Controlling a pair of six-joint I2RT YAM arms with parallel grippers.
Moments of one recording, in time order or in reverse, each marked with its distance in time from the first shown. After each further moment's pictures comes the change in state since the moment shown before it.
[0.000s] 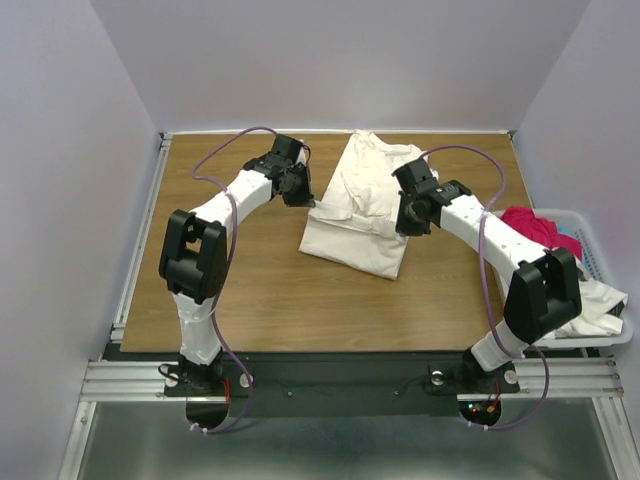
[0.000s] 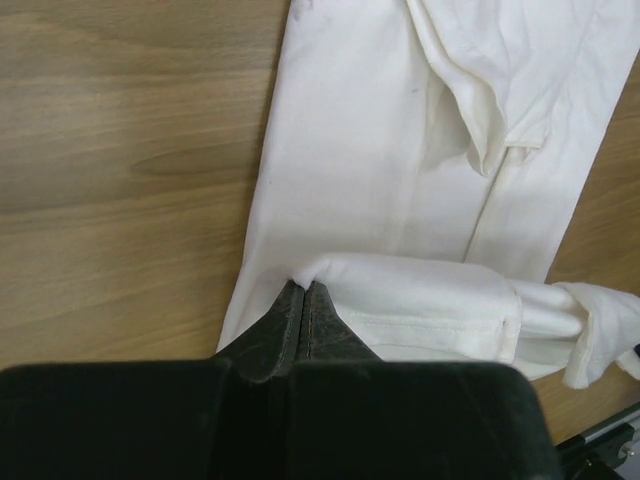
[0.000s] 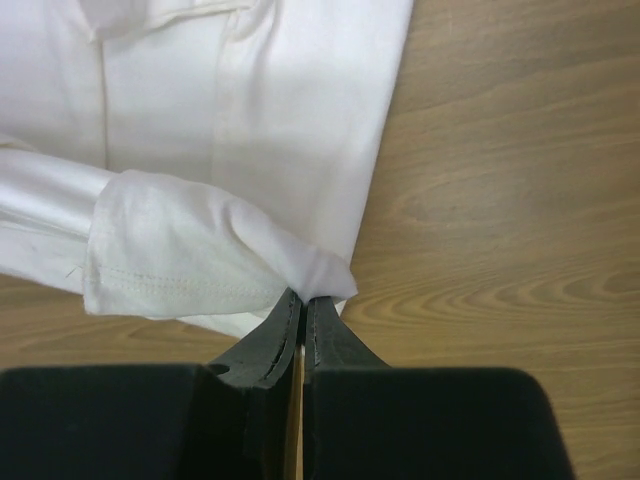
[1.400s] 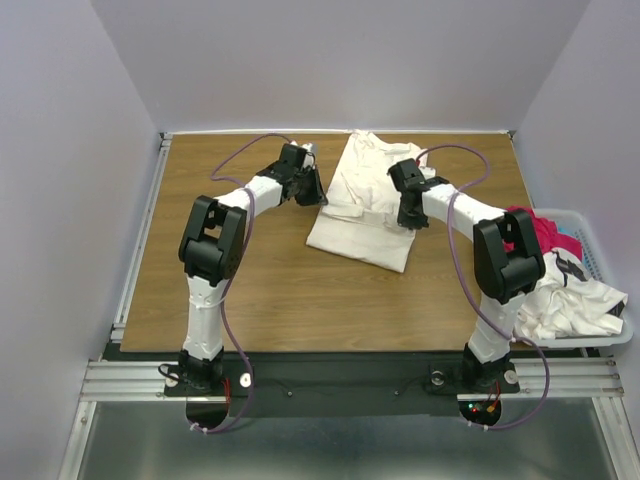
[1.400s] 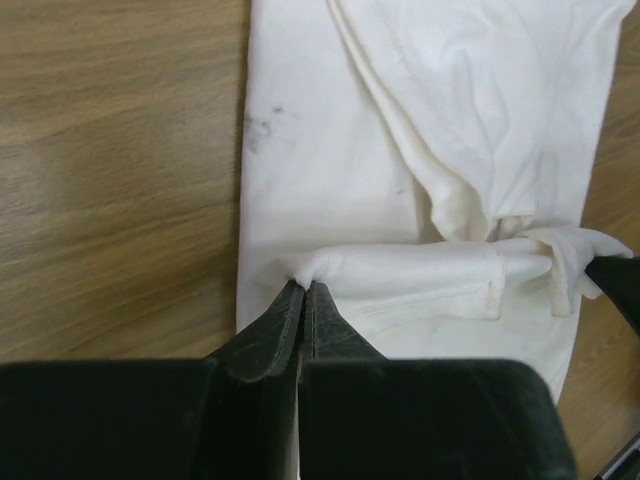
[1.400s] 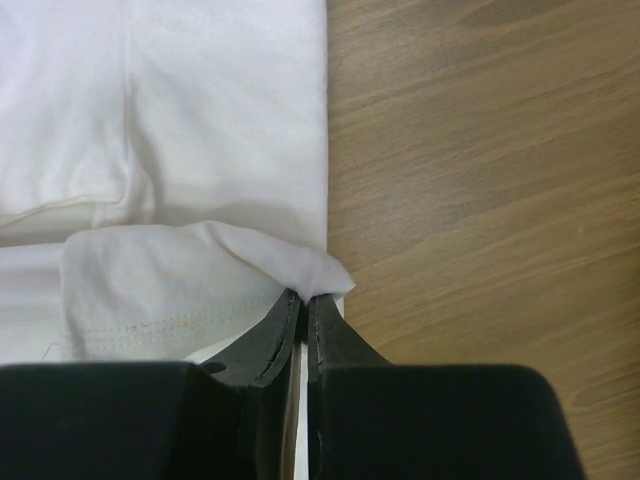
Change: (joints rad) left arm 0.020 0.209 0.013 0.333 0.139 0.010; right arm -0.093 0.312 0.084 0.160 0.192 -0.051
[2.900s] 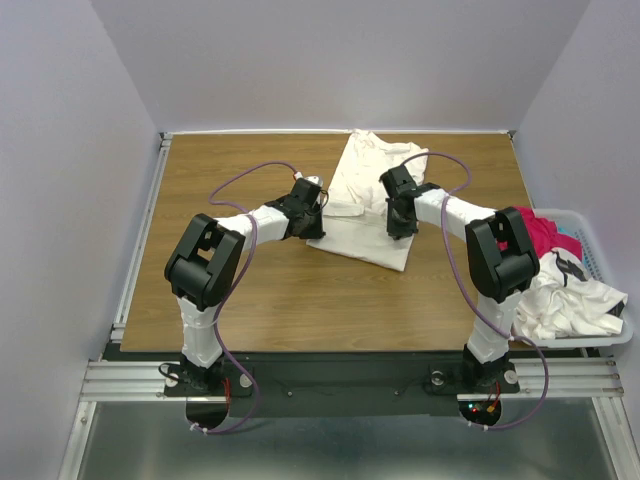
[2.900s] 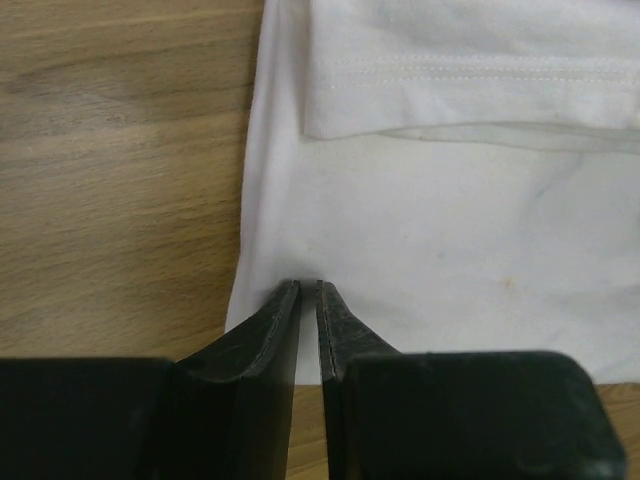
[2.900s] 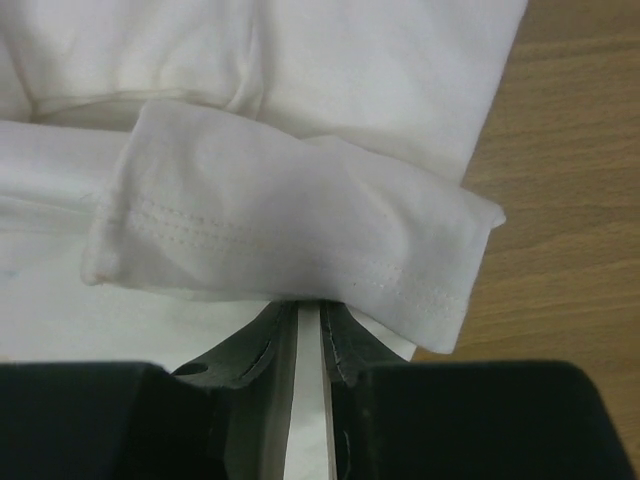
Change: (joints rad) left arm -0.157 -0.199 -0.372 0.041 -0.286 -0.012; right arm 0.043 0.038 -0.042 0.061 -0.176 -0.096
